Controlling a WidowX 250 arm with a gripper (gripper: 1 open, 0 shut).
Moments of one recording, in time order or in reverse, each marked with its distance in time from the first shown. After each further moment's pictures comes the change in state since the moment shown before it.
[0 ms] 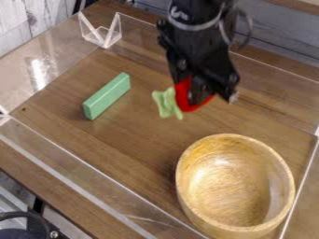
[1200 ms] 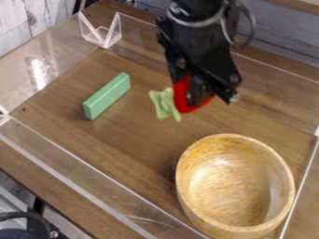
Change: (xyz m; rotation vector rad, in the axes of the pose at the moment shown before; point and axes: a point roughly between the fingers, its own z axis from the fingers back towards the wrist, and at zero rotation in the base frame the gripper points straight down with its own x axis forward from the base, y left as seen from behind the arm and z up) arm -0.008 -0.012 0.014 -0.002 -0.006 -0.047
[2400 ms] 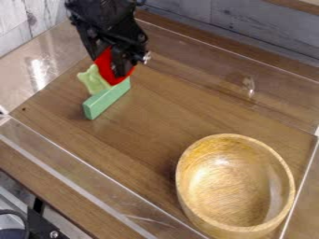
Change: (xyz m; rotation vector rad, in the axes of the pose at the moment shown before) arm -0.038 0.107 -0.011 0.088 0.052 0.306
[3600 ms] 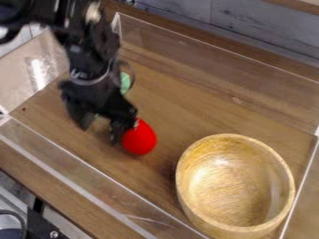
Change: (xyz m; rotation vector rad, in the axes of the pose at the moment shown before) arm -0.058 -0.004 -0.075 -0.001 0.092 0.189
